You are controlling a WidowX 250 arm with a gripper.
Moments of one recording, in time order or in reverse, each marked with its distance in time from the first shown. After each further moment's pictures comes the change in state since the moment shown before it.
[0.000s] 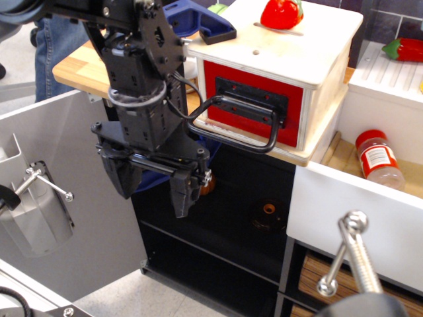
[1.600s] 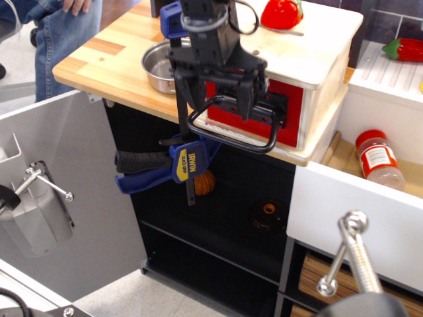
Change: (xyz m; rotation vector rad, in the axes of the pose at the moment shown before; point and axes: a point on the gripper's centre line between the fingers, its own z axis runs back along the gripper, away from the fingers) arm 0.125 -0.007 0.001 -0.063 -0.216 0.037
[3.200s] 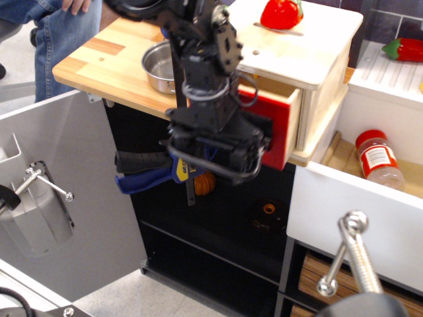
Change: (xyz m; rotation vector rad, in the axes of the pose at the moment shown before) arm -0.069 -0.007 -0.032 0.032 0.182 -0.077
